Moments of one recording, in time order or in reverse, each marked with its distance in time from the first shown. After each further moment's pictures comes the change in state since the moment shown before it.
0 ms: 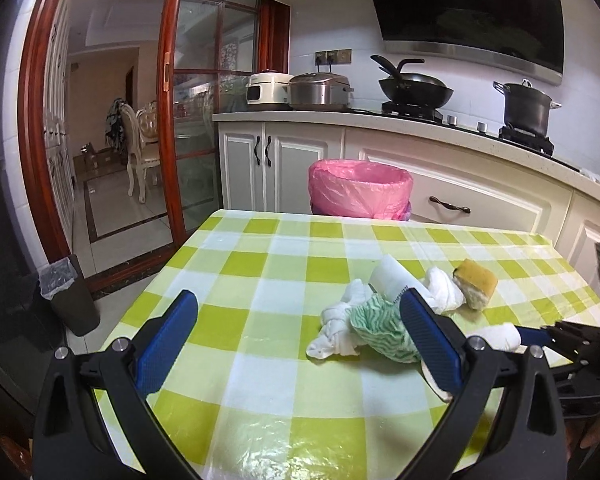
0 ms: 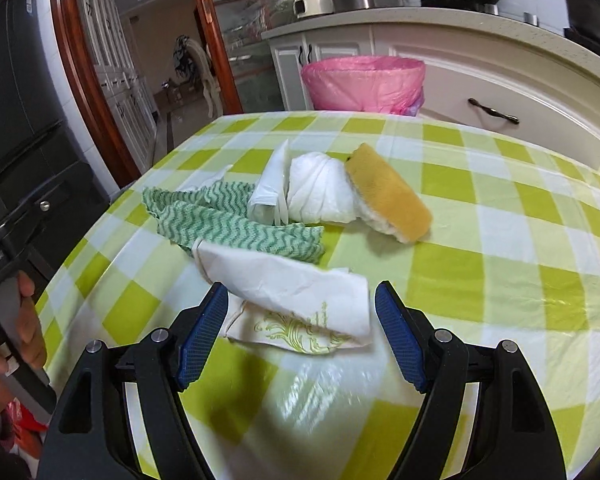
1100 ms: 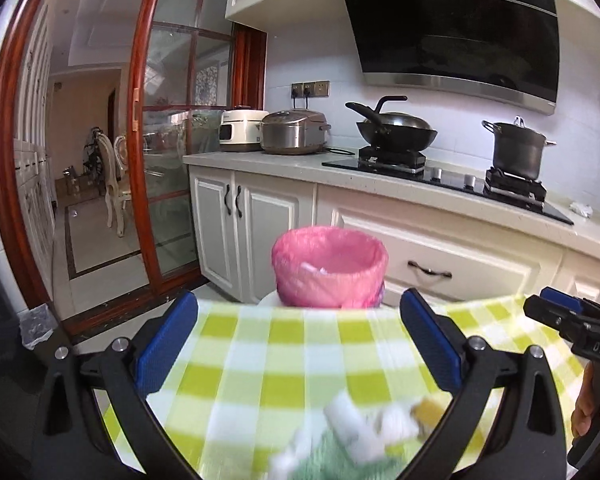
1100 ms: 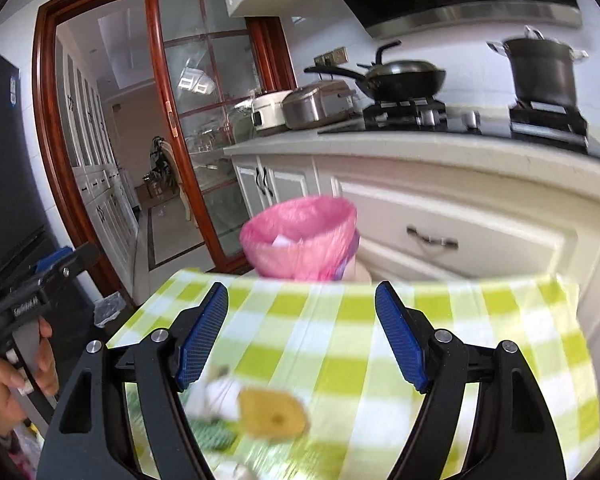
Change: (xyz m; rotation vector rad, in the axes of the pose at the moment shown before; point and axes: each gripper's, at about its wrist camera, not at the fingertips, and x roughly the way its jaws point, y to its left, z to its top) left arm 0.032 -0.045 0.123 0.014 -0.087 -0.066; right arm -0.098 -0.088 0.098 0.127 -0.340 -0.058
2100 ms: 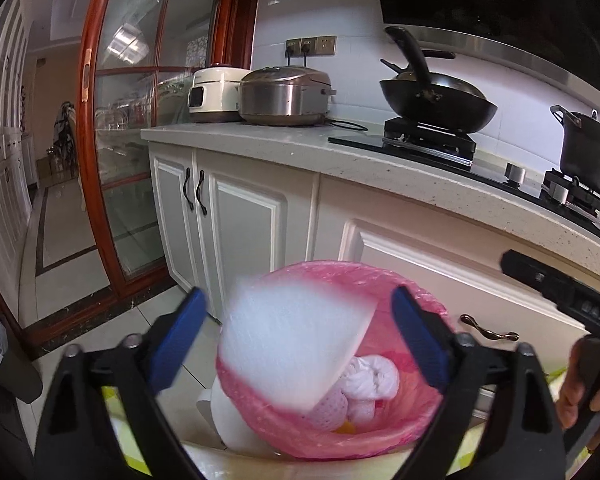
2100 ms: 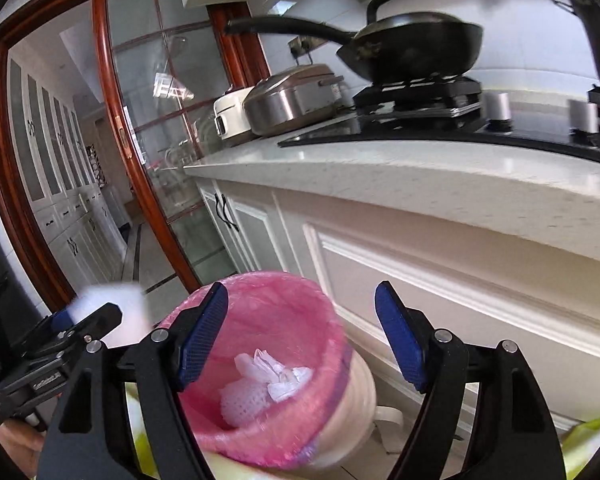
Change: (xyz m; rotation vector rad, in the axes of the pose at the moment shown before) left arm 0.338 -0.011 0.086 -0.028 0.094 -0.034; right arm 0.286 -0.091 0.160 0.042 -0.025 -0.010
